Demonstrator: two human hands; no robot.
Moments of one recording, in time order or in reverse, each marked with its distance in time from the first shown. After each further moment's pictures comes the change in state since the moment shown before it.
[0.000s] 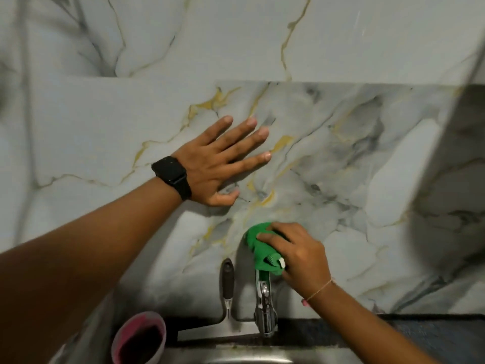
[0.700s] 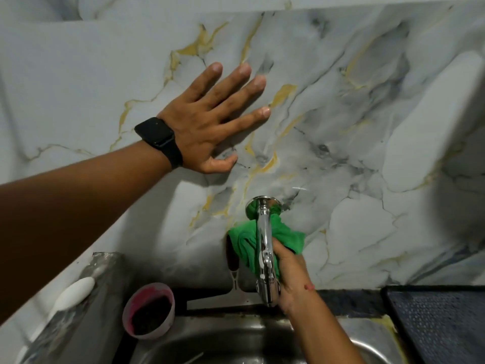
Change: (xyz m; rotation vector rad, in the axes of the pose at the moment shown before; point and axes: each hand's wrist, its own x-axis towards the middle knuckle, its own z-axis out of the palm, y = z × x) left_hand 0.001 -0.001 0.000 0.157 0.010 0.029; right_hand -0.045 -0.058 0.052 1.750 0.135 1.634
